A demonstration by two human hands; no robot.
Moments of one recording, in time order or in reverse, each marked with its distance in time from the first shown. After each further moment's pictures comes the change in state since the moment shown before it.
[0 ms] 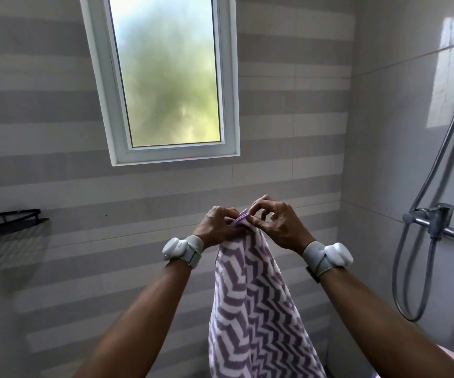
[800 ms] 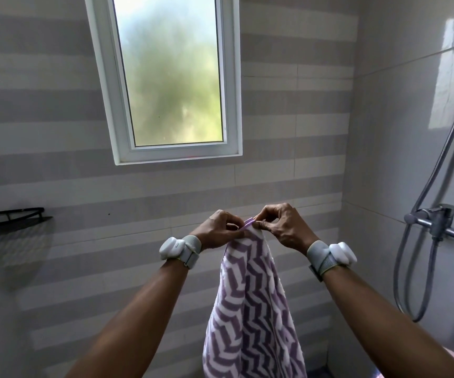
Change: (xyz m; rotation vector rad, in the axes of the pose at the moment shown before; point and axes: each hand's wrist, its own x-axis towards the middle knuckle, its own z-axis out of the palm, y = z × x) left_hand -0.011 0.002 -0.010 0.040 -0.163 -0.028; right_hand -0.002 0.008 -0.001 0.087 -0.061 0.177
